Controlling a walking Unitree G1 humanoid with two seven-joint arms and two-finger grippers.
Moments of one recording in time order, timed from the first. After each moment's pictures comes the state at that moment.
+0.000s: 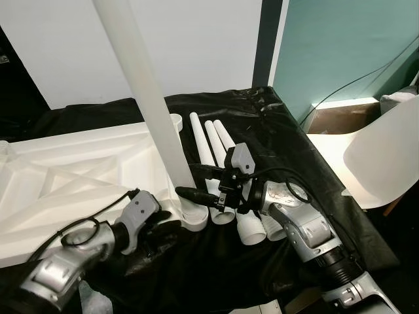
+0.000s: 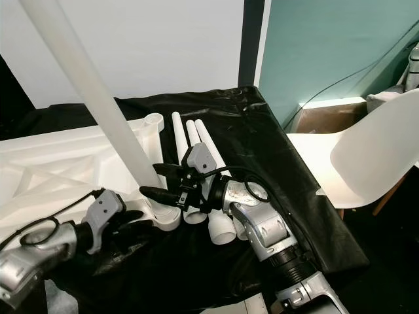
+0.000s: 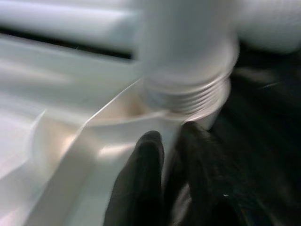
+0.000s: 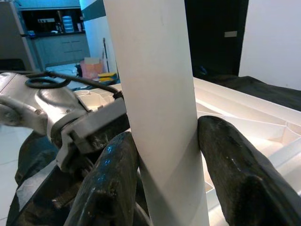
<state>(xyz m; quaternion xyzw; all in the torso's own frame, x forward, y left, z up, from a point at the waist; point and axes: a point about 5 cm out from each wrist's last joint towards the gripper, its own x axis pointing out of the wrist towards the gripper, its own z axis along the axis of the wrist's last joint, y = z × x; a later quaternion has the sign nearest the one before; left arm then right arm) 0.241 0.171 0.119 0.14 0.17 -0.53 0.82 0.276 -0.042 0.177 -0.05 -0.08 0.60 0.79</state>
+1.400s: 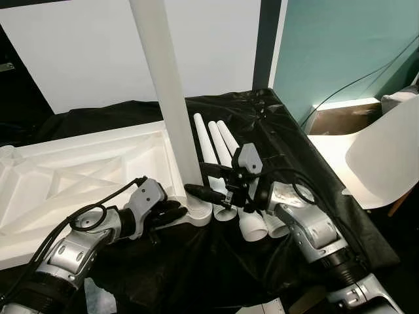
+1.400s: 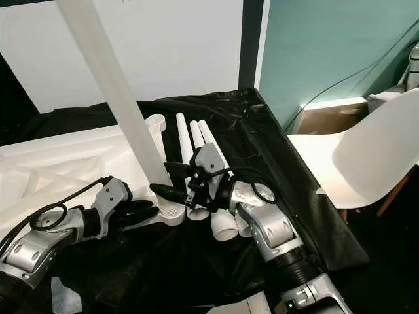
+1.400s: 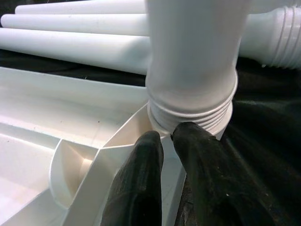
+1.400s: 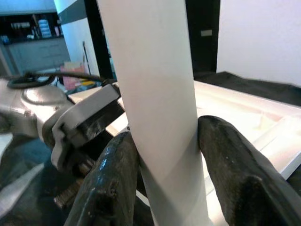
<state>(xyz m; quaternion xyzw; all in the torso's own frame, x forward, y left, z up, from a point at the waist) 0.268 0.167 0.121 0.16 0.13 -0.50 0.84 0.287 -0.052 0.171 -0.04 -0.05 0.54 0.84</state>
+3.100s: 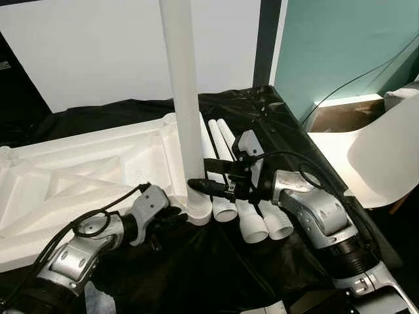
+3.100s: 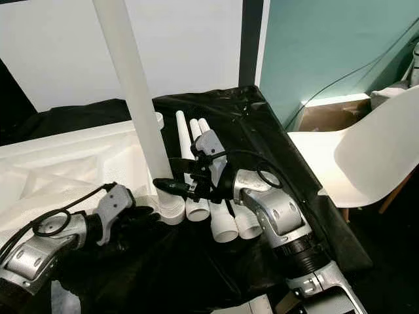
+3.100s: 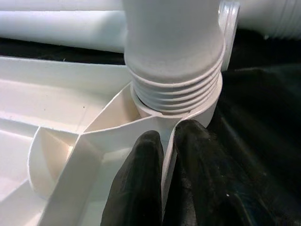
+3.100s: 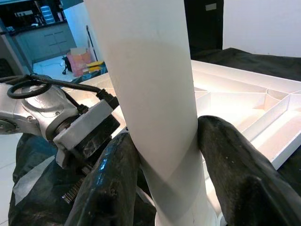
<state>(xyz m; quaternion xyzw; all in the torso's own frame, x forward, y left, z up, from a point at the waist) 0.262 0.164 0.112 0.21 0.16 -0.51 0.82 0.289 -0.060 0.188 -0.06 0.00 0.56 0.82</state>
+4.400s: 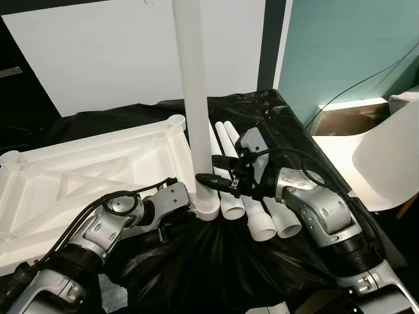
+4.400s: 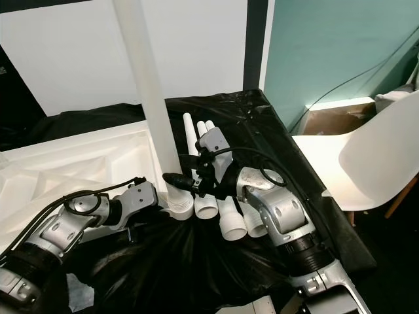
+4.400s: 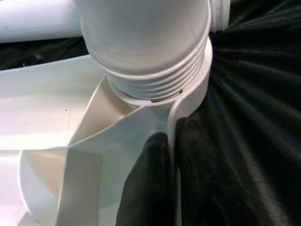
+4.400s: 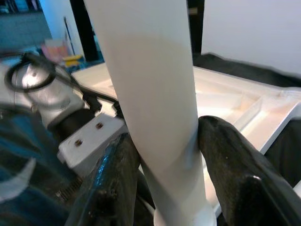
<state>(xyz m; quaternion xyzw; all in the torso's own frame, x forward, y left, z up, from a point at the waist) 0.293 0.144 0.099 0.30 0.23 -0.54 0.75 0.285 -0.066 0.181 -0.11 -0.03 0.54 0.83</state>
